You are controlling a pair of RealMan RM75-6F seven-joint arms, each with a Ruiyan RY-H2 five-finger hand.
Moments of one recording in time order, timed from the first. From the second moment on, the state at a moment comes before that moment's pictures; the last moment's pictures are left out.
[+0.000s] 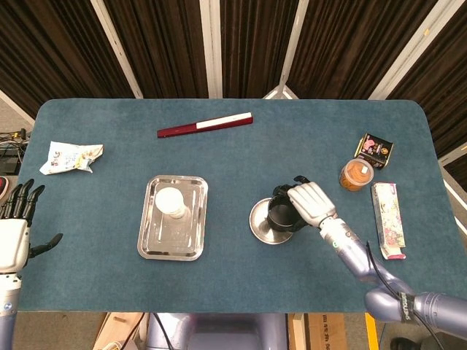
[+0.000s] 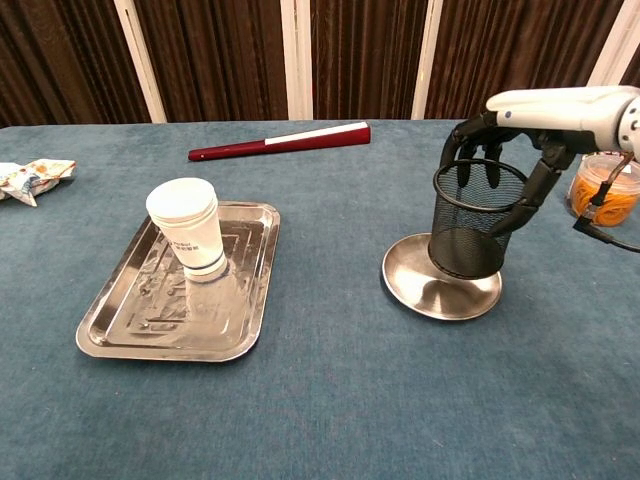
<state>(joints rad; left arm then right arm) -0.15 -1.28 -0.10 -1.52 1.47 1.61 0.08 0.77 -1.23 0.17 -1.70 -1.10 0.82 -0.20</state>
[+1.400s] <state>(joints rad) -0.10 -1.22 -0.05 -1.64 1.50 1.57 0.16 0.26 -1.22 -0.01 -1.48 -1.30 1.51 -0.14</state>
